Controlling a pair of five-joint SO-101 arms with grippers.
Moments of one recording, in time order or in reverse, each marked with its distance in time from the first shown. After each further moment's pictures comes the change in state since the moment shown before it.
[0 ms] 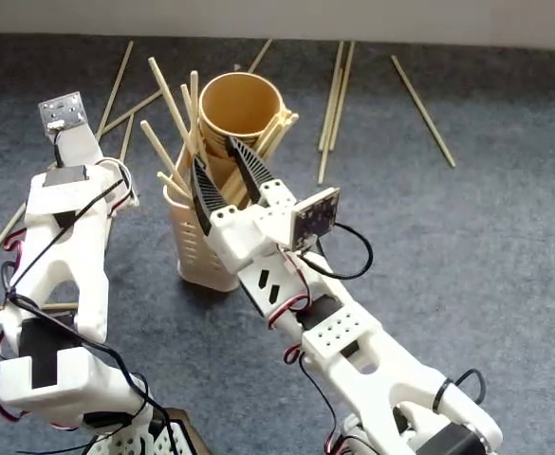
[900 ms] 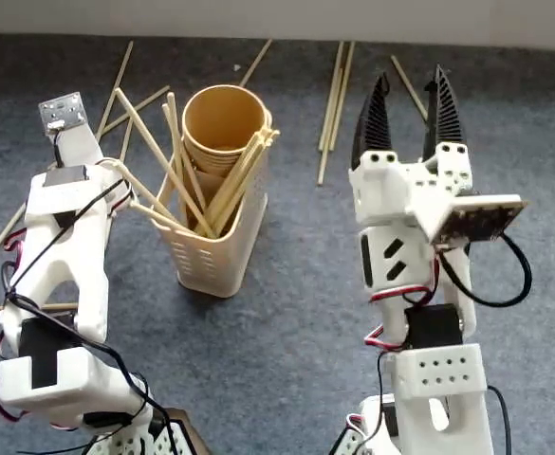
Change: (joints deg) left arm 0.0 0.0 0.0 0.0 0.0; right arm 29.9 -29.1 -10.9 33.4 10.9
